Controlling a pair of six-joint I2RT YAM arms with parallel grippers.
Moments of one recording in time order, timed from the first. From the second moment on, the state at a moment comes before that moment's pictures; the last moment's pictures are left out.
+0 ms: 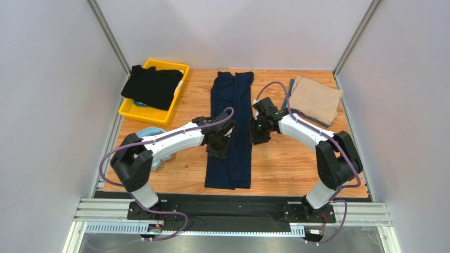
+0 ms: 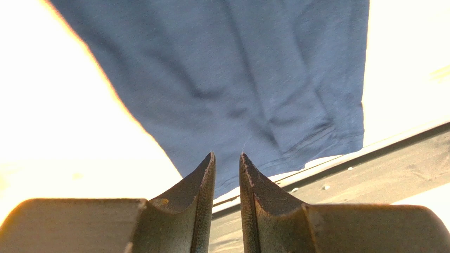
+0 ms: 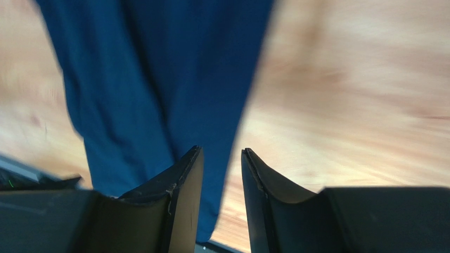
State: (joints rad) left arm -0.87 1.69 1.23 -0.81 0.05 -0.50; right arm 0.46 1.66 1.14 -0.61 -0.19 0.47
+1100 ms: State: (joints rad) left arm -0.82 1.54 0.88 -0.71 -0.02 -0.57; right arm 0.76 1.76 1.06 -0.52 -0.22 0.51
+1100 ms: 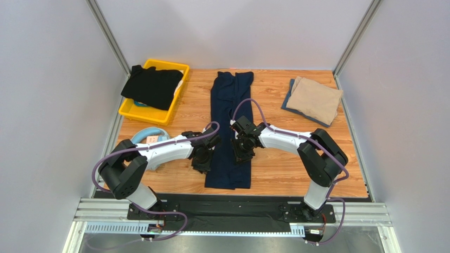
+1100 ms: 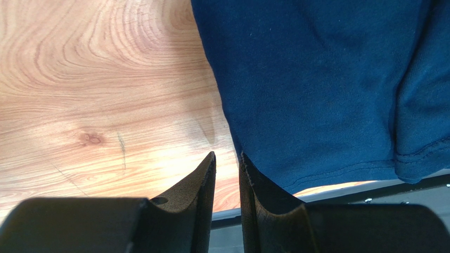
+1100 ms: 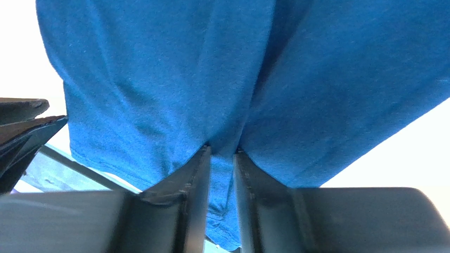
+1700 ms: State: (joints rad) left arm -0.82 1.57 0.87 -0.67 -0.01 -0.57; right arm 0.79 1.74 1.10 -0.54 -0.27 0.51
